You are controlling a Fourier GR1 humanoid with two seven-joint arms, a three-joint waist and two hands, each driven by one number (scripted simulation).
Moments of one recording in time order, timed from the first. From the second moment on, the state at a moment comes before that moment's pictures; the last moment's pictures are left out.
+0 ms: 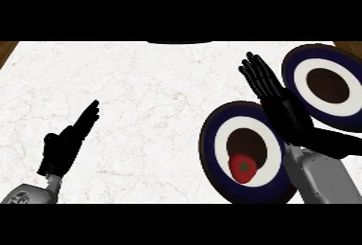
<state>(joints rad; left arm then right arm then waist) -0.10 0.49 -0.31 -1.46 0.24 0.15 0.06 -0.36 -0.25 0.20 -1.56 -0.26 0.11 -0.21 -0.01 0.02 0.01</state>
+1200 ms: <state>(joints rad) -0.05 0.40 -0.16 -1.34 0.24 0.13 -0.16 0.17 -0.15 0.57 -1.84 0.48 -0.56 -0.03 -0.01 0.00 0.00</state>
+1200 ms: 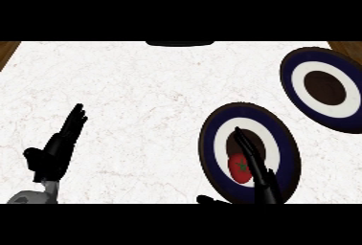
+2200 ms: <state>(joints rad) -0.09 0.37 -0.12 -1.30 0.21 0.09 -0.15 0.14 -0.36 0.55 -2.13 0.74 0.04 0.74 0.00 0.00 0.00</state>
